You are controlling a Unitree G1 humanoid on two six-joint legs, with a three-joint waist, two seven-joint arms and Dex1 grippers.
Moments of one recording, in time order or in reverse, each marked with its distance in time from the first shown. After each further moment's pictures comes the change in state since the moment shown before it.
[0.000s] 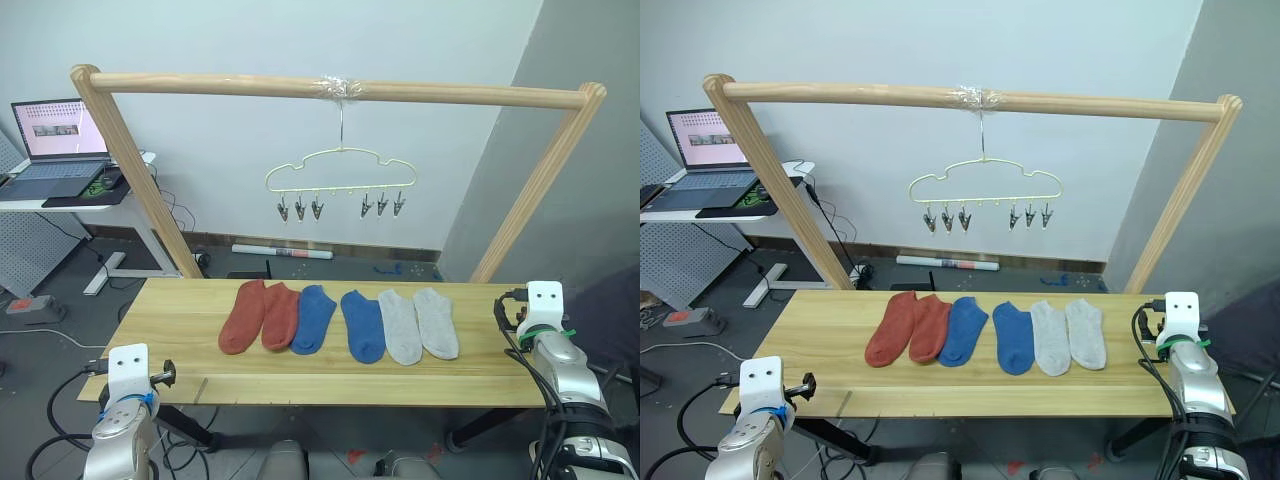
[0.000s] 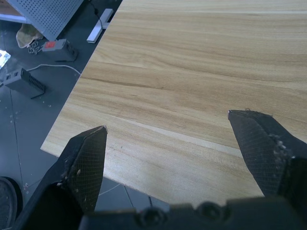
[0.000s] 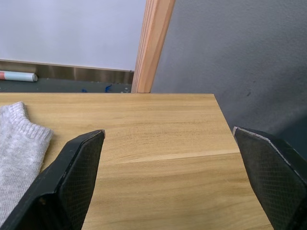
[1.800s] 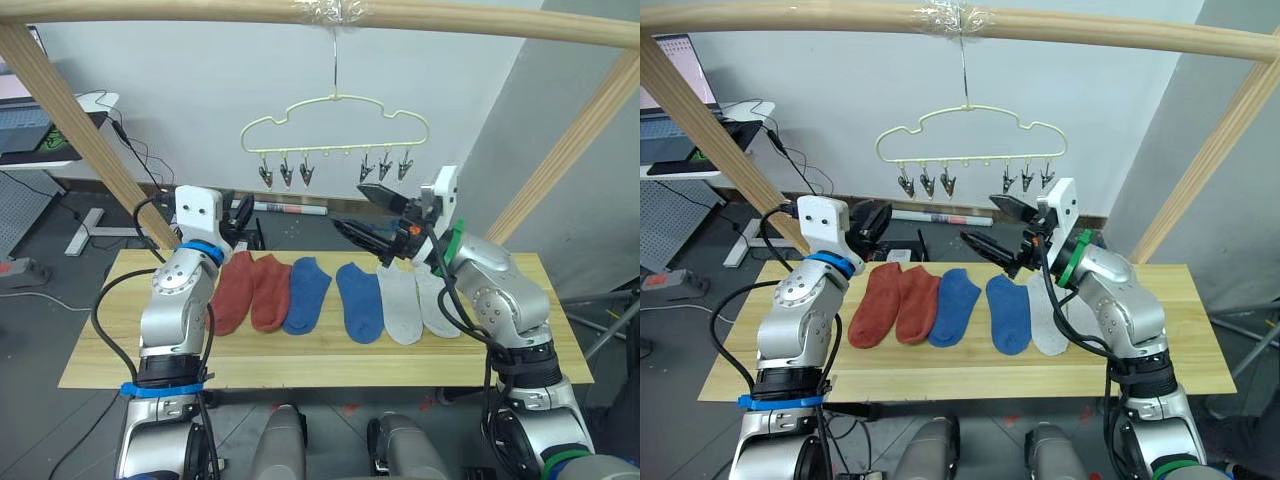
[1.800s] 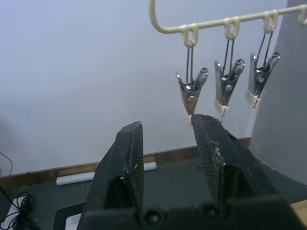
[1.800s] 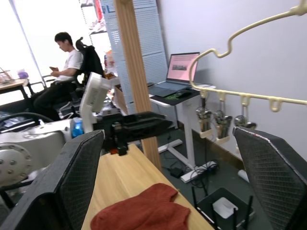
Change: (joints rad) left arm -0.597 0.006 -0.242 -0.069 -0.134 -0.161 -0.304; right arm -0.322 0.167 0.325 -0.658 0.448 0.265 0.598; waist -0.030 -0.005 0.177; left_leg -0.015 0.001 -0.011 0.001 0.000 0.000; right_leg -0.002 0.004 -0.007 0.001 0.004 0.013
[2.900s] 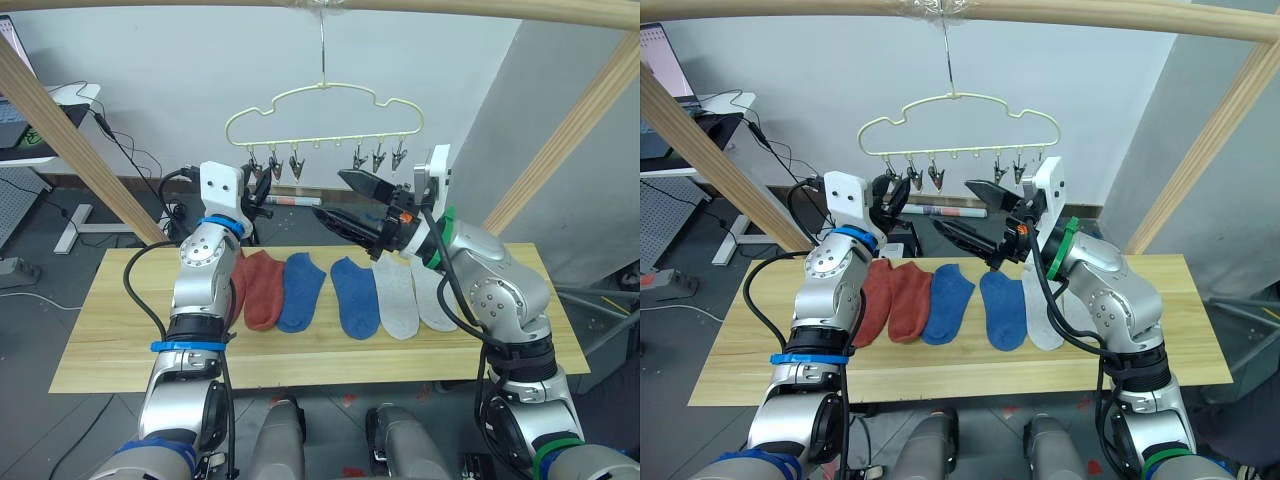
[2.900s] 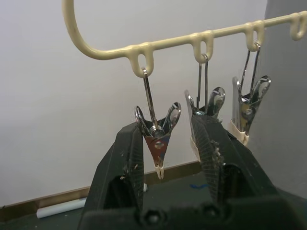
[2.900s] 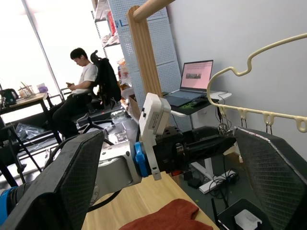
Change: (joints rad) left arm -0.215 -0.043 -0.021 0.334 0.065 -0.246 0.003; right arm -0.066 0.027 -0.005 -0.092 0.092 0.130 -0.054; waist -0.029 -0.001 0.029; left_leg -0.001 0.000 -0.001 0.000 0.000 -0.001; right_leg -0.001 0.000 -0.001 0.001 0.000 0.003
